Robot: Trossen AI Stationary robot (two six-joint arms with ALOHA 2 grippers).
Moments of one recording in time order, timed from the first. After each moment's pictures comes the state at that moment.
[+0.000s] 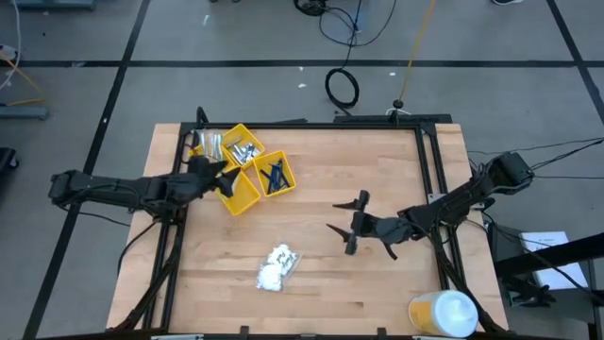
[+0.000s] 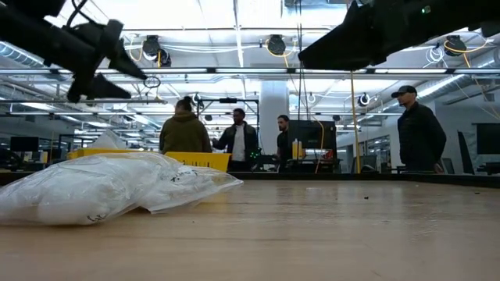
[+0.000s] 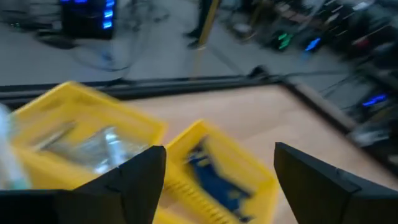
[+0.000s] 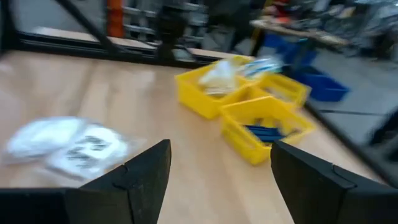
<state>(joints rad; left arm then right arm) -0.02 0.54 0.31 -0.15 -0.73 -0.68 0.41 1.40 0.59 0.53 0.71 -0.01</state>
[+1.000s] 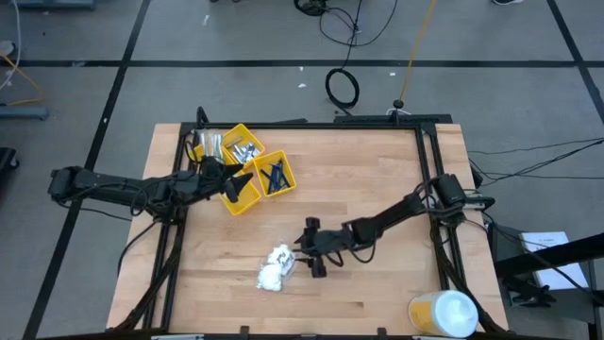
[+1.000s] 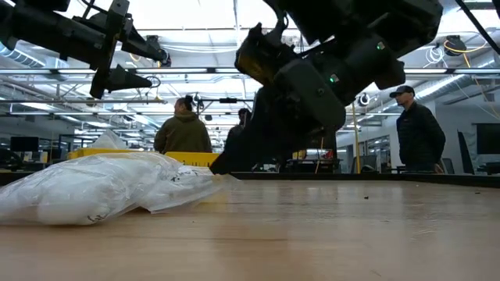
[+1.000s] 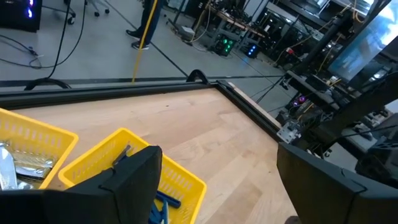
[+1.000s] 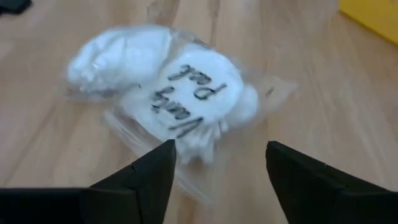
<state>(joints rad) -0.02 0.67 0.32 0.19 -0.54 -0.63 0.29 2.00 1.03 0.38 0.13 0.10</state>
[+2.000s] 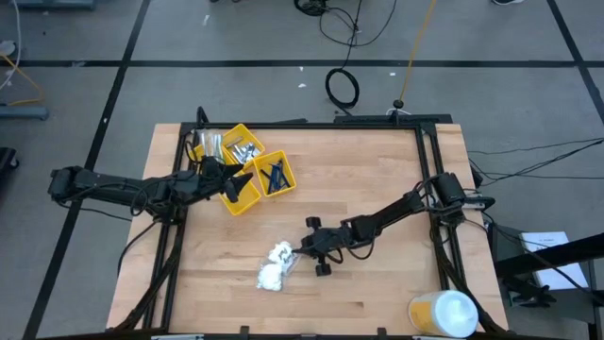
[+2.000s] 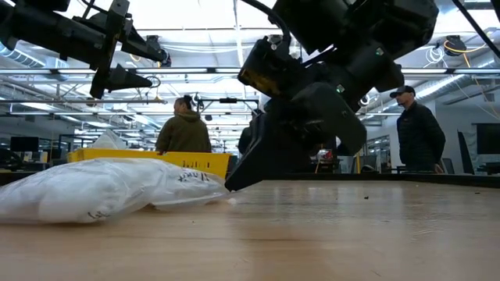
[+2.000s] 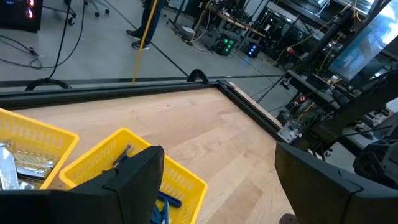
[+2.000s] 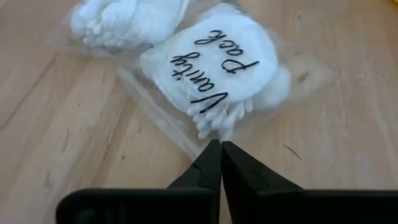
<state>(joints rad) -0.02 0.67 0.32 0.18 -0.54 -0.62 0.27 2.00 1.03 0.29 0.06 0.02</state>
